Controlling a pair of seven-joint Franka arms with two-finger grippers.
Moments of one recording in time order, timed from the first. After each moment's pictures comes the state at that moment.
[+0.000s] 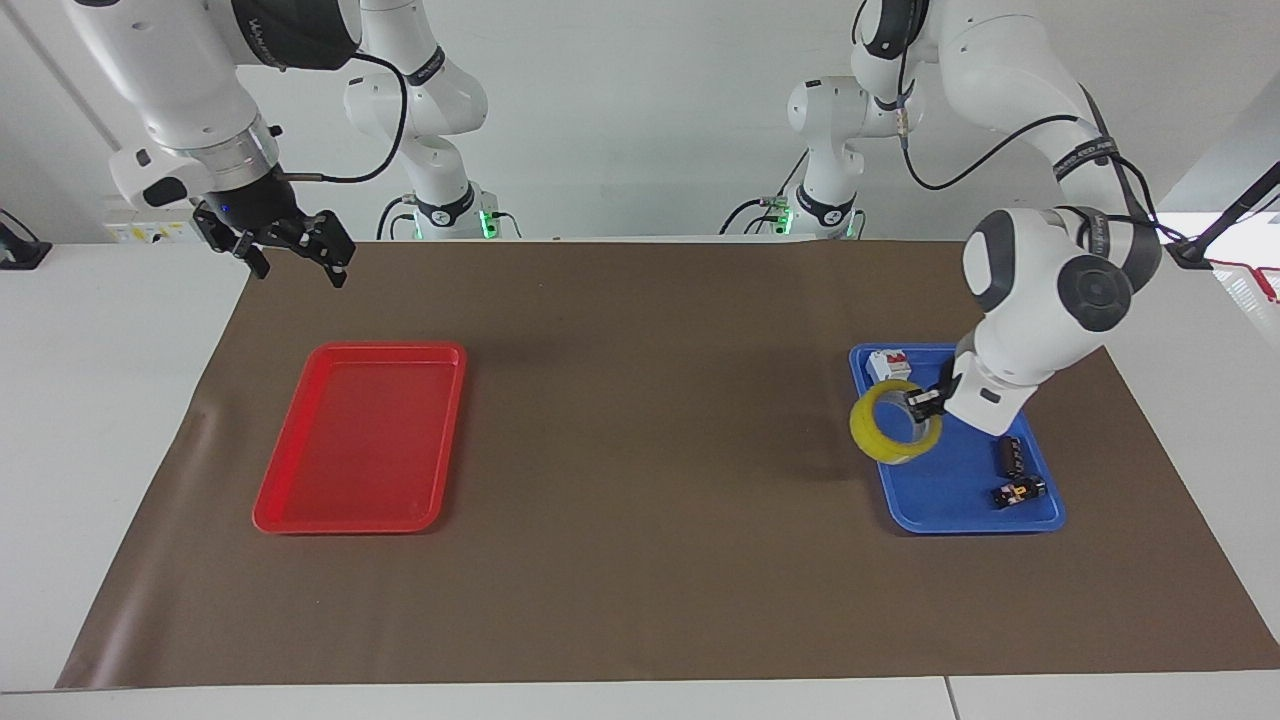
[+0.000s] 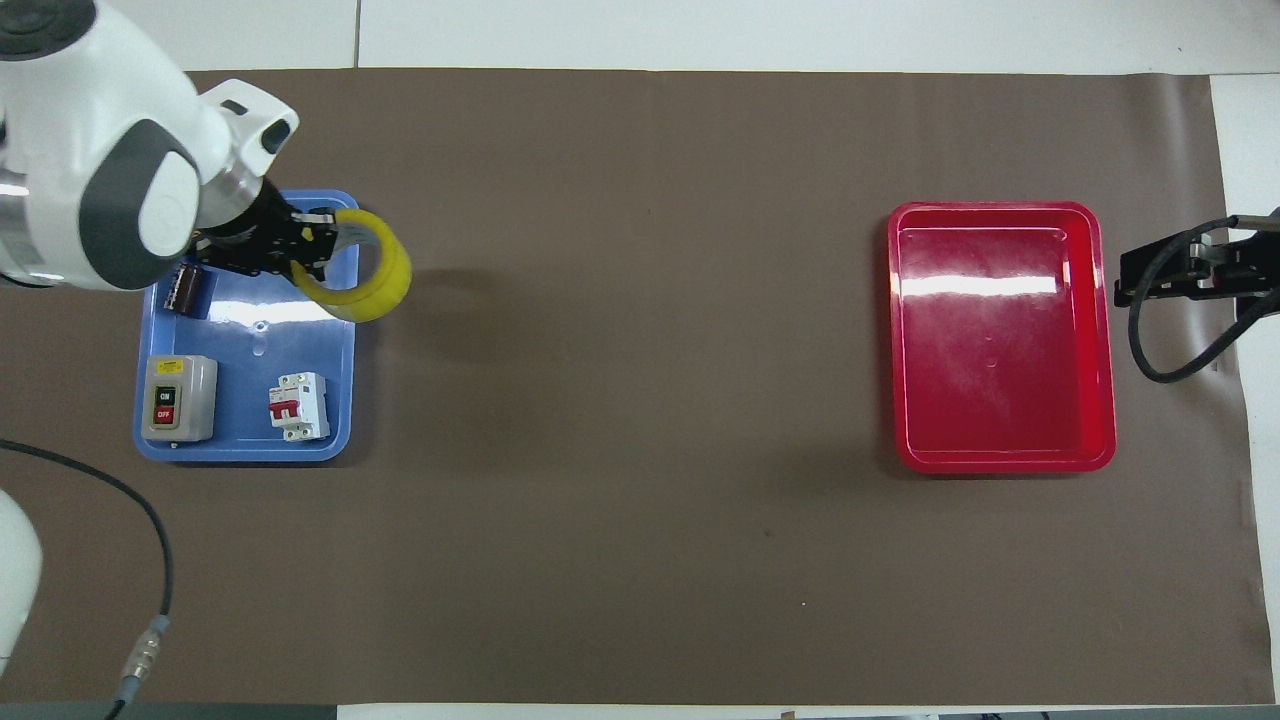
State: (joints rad) left arm -0.21 0.41 -0.06 -1.46 0.01 1.70 -0.48; right arm 0.03 -0.02 -0.04 -1.60 -0.03 1.55 0.15
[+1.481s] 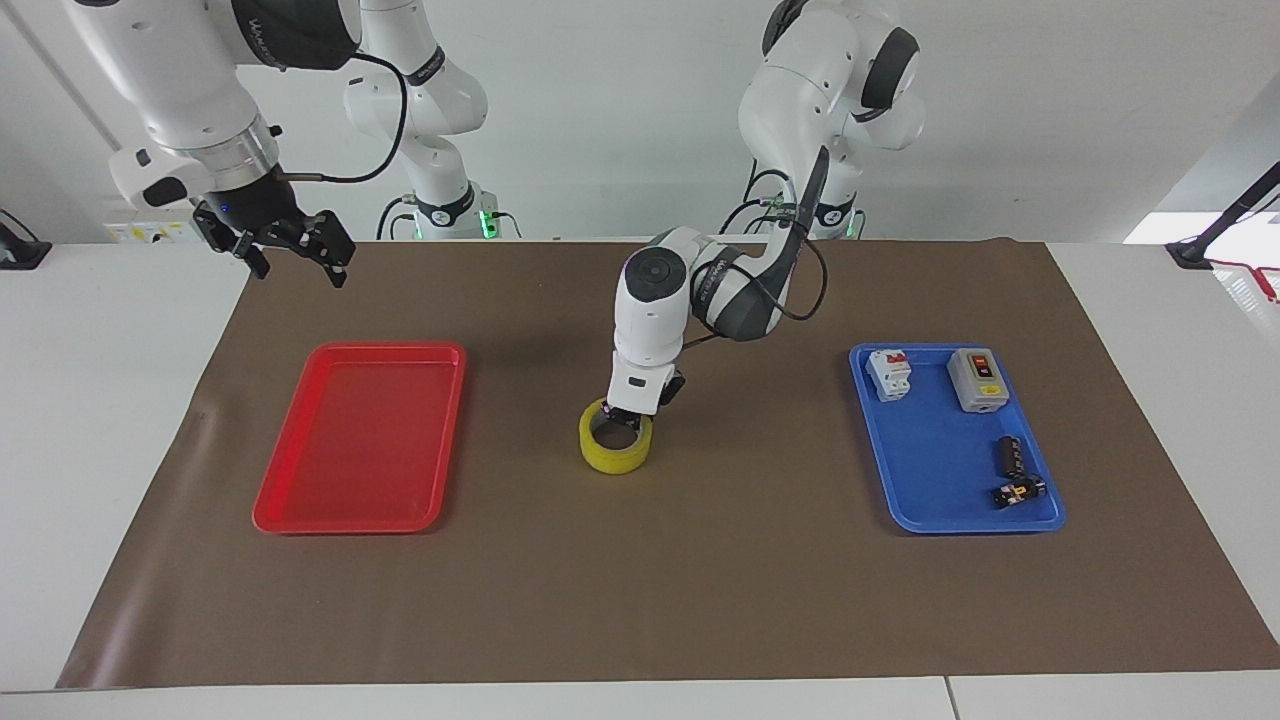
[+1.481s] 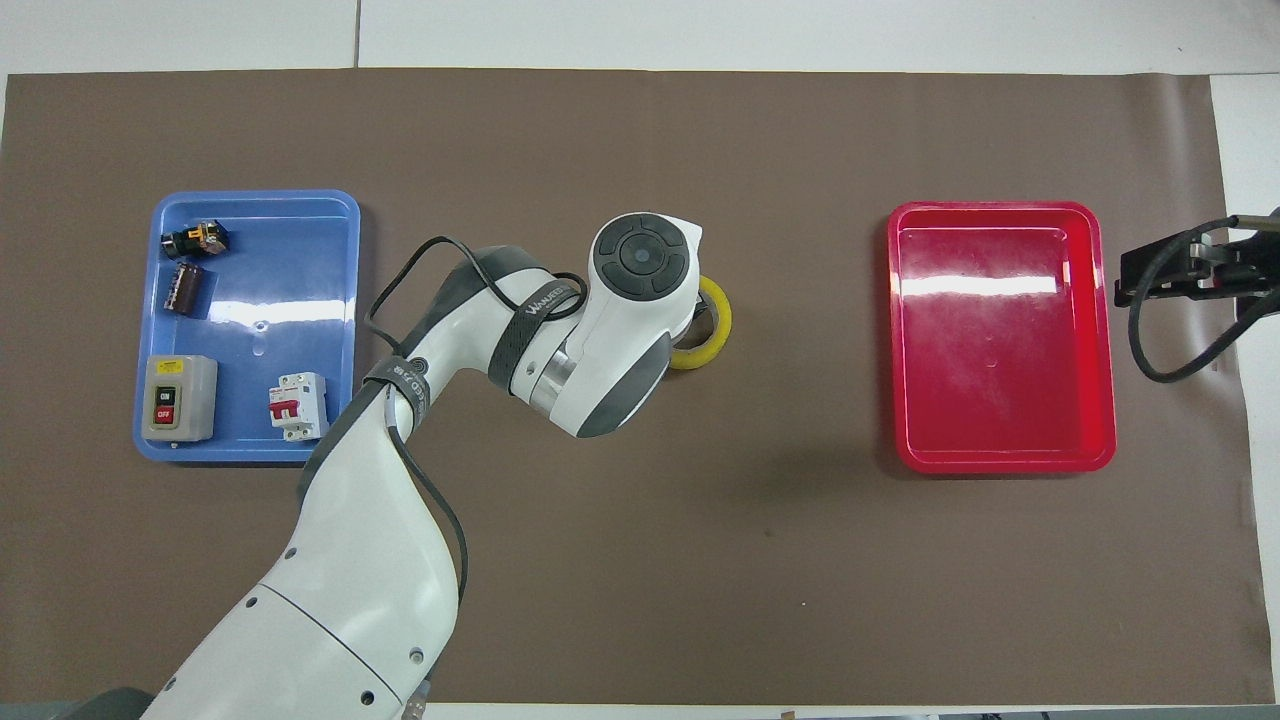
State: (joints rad) left arm -0.67 0.58 -0.07 -1.52 0.00 2.12 -1.14; right arm 0.03 -0.02 -0.04 -1.60 -0.03 1.55 0.15
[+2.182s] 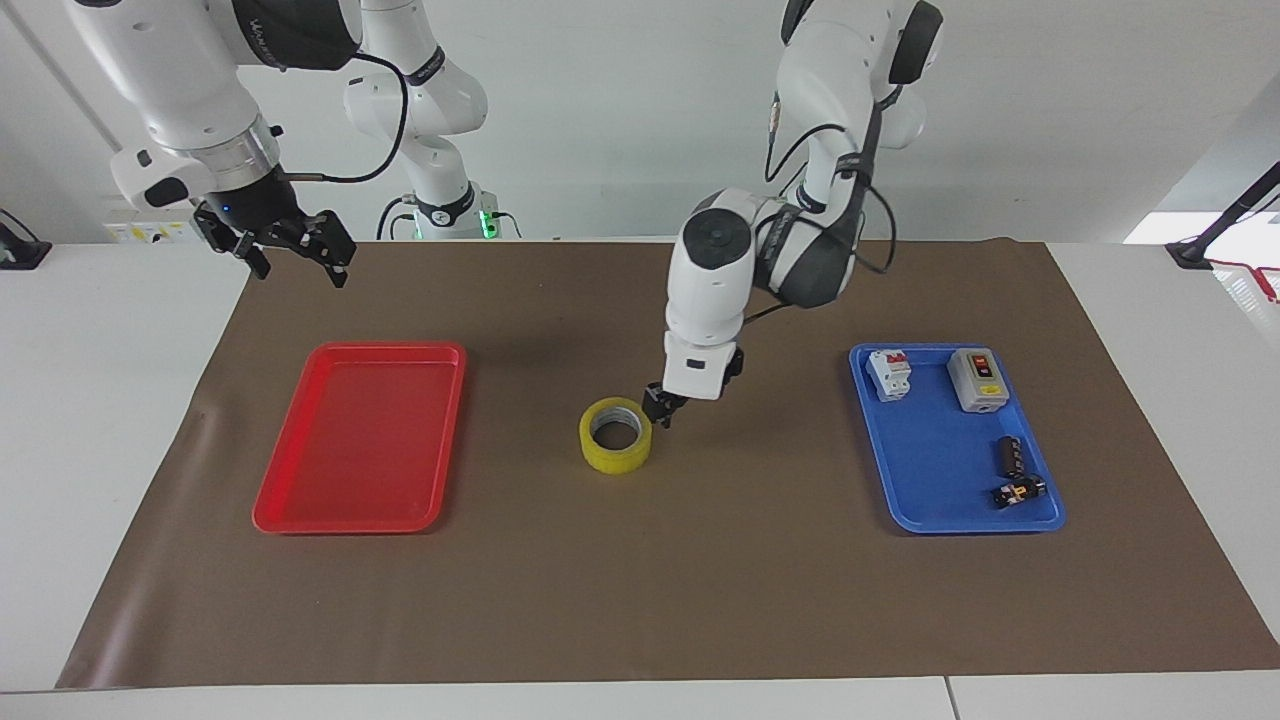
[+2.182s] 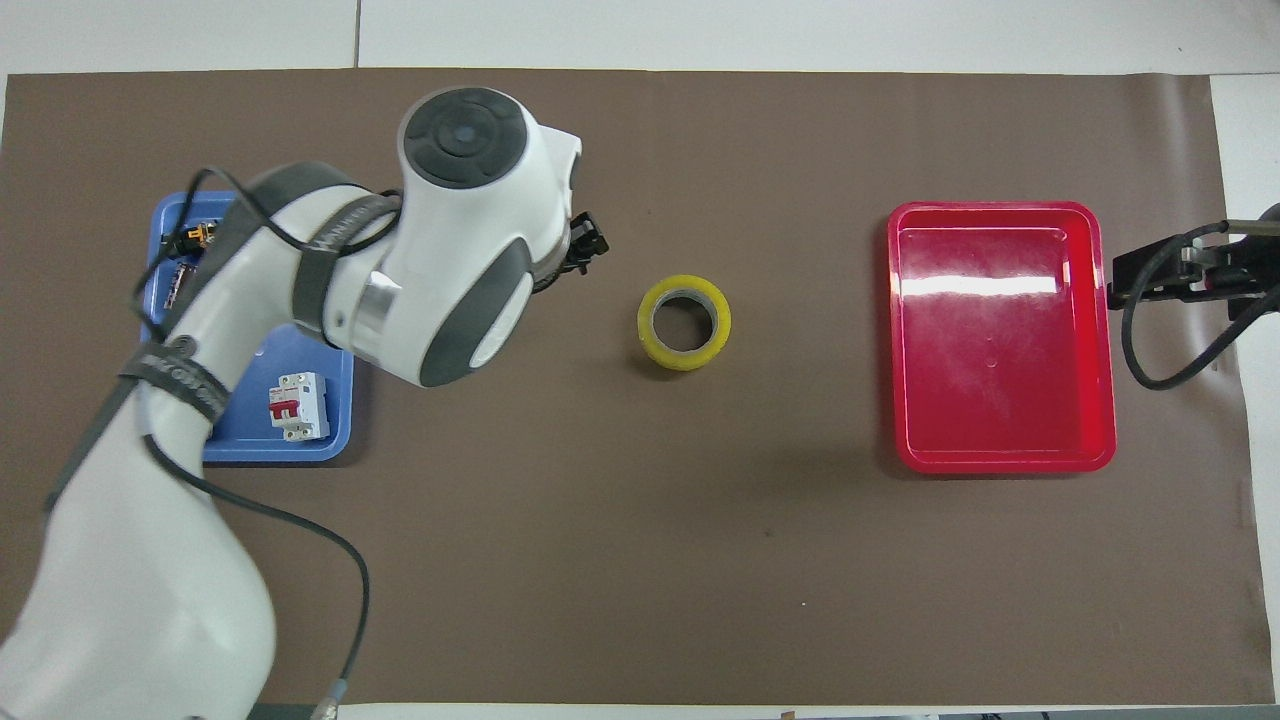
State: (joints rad) left arm -0.51 0.36 0.00 -1.48 0.00 1.81 -0.92; right arm 0.05 -0.02 -0.03 -1.61 -0.01 1.56 0.11
